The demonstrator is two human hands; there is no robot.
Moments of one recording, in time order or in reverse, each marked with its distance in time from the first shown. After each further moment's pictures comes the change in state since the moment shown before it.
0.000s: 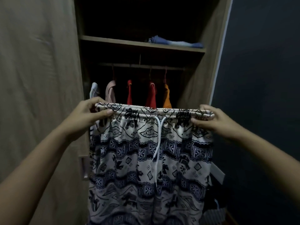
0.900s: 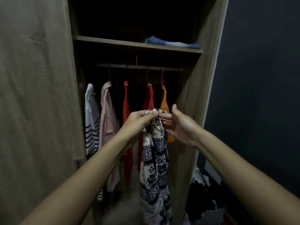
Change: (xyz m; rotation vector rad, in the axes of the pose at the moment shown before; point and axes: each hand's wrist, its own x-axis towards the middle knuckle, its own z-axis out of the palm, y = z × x) left_hand 0.029 0.002 0.138 -0.278 -0.069 -0.160; right_hand 0.046 0.018 0.067 0.415 -0.014 0.314
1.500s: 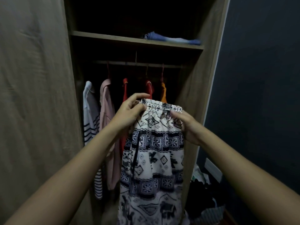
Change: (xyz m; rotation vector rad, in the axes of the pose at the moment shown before) left_hand 0.023 0.003 -0.027 0.140 0.092 0.119; right_hand 0.020 0.013 -0.030 -0.065 0.042 -0.123
